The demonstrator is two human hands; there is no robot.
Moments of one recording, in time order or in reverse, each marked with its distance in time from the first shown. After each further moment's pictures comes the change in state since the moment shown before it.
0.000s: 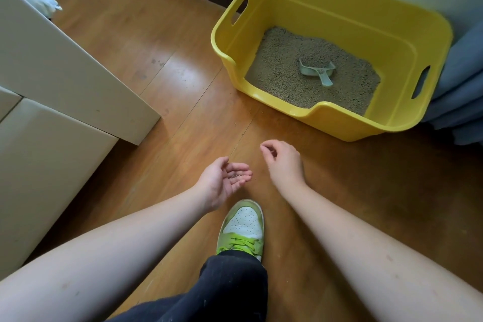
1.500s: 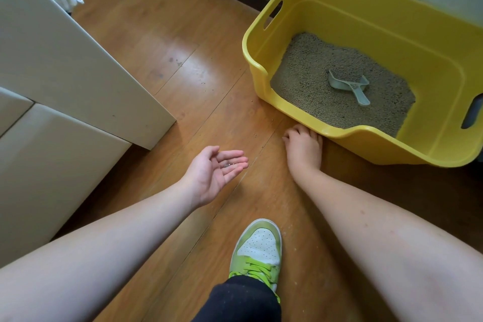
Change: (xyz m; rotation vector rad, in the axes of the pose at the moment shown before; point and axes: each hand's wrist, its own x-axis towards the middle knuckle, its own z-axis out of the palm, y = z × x) left_hand 0.005 0.065 -0.038 -0.160 -0.027 0.066; right_hand 0.094 0.022 0.045 -0.523 0.072 -0.051
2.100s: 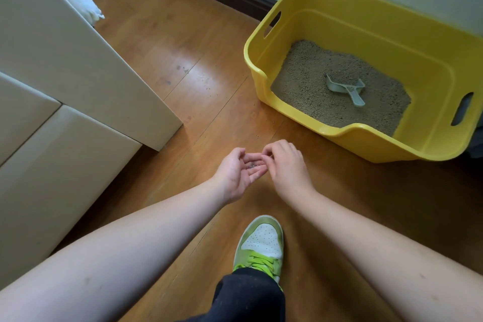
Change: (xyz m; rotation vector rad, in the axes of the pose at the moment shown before) left_hand 0.003 -0.027 0.041 0.008 -0.007 0.000; right_hand -0.073 -0.043 -0.065 0.362 -0.063 -0.285
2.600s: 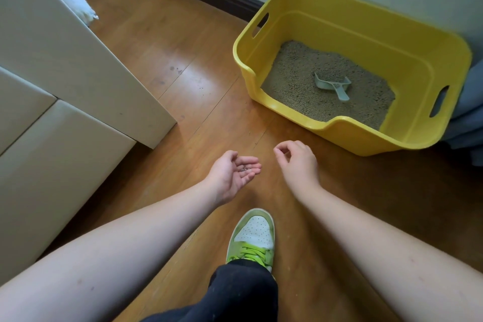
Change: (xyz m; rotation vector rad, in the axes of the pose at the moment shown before) left_hand -0.012 -0.013 0.000 0.110 0.061 -0.007; right_hand -0.011 0.036 -0.011 0.058 0.092 0.265
